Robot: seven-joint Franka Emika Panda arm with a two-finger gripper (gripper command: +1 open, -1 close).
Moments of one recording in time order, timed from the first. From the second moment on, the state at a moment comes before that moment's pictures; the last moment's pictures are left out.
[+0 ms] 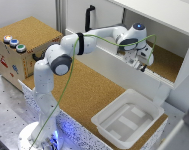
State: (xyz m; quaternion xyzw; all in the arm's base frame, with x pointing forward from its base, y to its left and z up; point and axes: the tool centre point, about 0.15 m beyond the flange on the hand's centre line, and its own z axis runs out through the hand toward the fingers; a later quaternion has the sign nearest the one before) arm 0.509 -0.328 0.449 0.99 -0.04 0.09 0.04
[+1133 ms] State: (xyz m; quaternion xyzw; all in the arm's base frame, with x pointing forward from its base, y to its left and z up) arm 0.373 -0.398 0.265 1.00 -0.02 -0.03 0.03
